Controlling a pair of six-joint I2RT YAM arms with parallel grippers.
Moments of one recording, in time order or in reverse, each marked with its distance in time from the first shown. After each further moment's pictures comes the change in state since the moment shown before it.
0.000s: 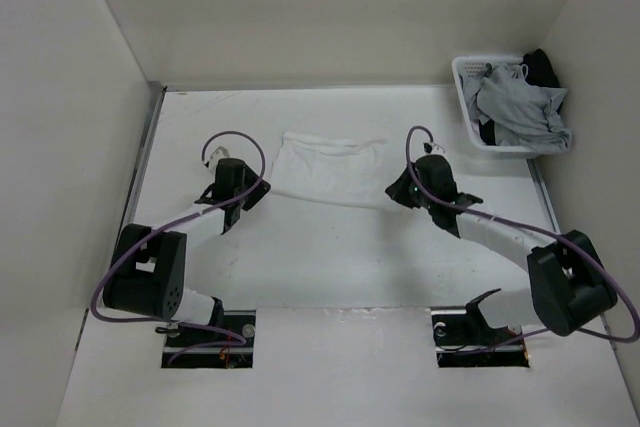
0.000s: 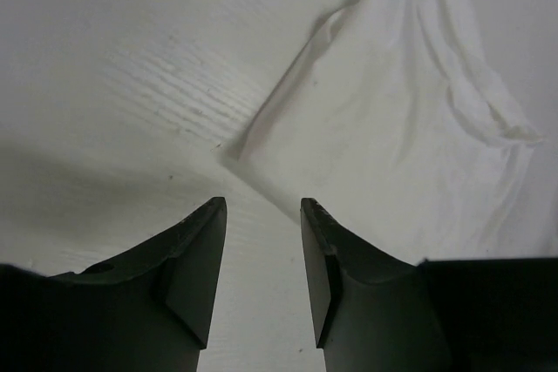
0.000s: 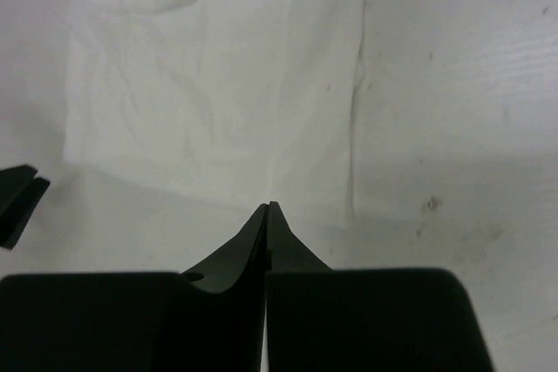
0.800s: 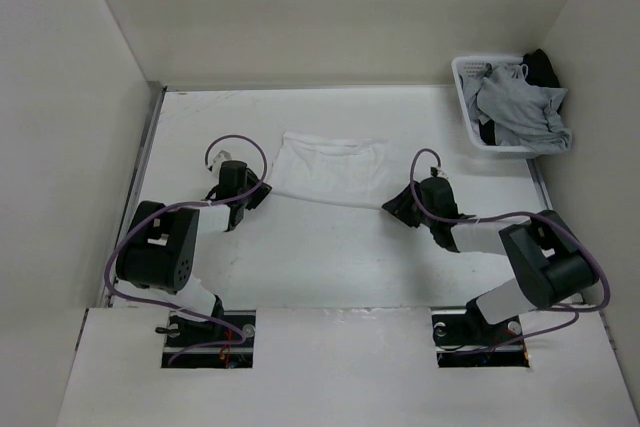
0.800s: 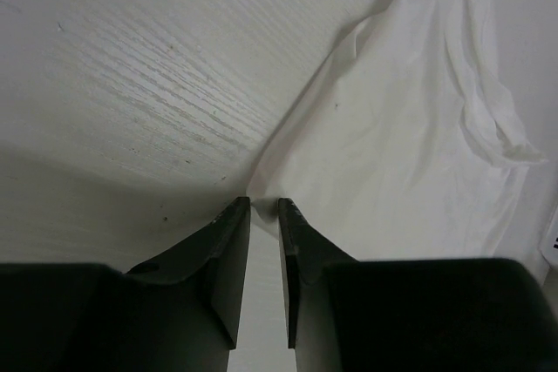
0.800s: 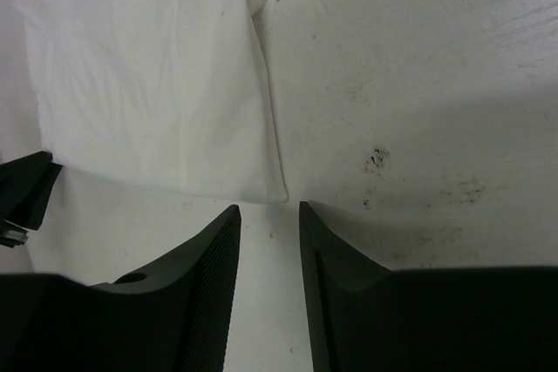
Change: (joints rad) left arm 0.015 0.159 -0.036 0.186 0.052 -0.068; right arm -0.027 0.109 -0.273 0.370 -0.090 0.182
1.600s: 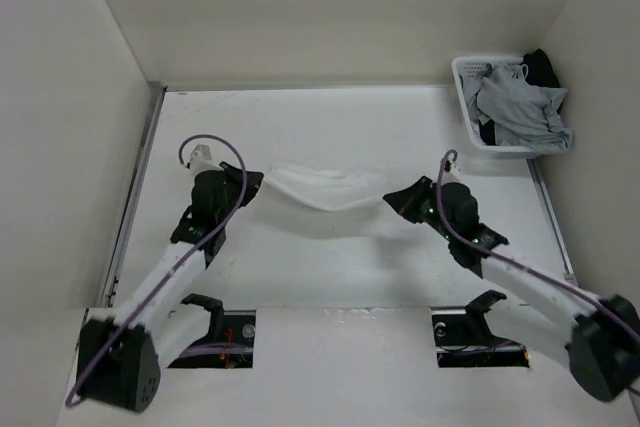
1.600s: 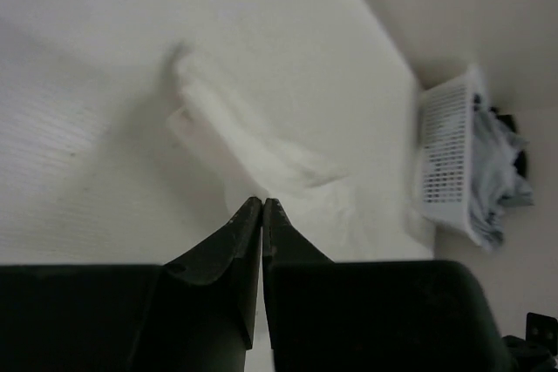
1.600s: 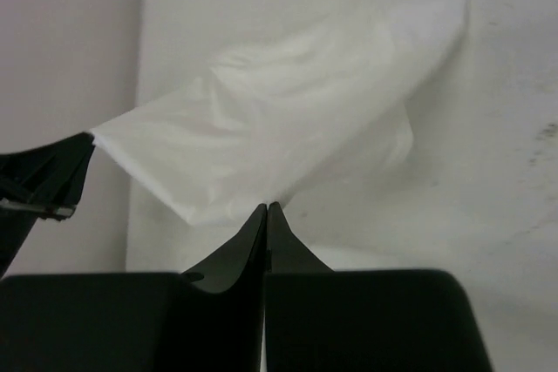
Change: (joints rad) left arm -0.038 -0.548 -0.085 -0.188 -0.020 -0.010; right arm 0.094 -0.428 -0.011 -0.167 0.020 0.007
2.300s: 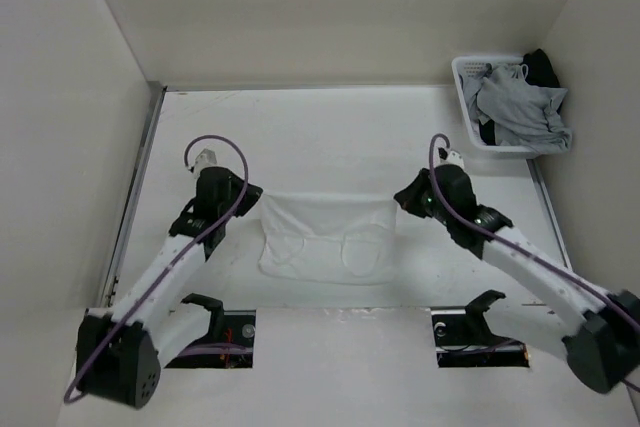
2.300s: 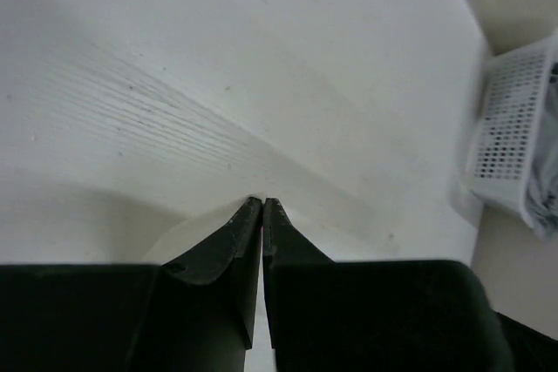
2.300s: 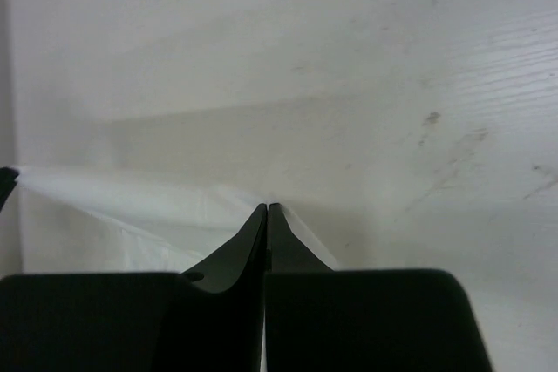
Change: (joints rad) left arm -0.022 -0.143 0.082 -0.353 -0.014 0.024; right arm 0.087 -0.116 0.241 -0.500 0.183 -0.151
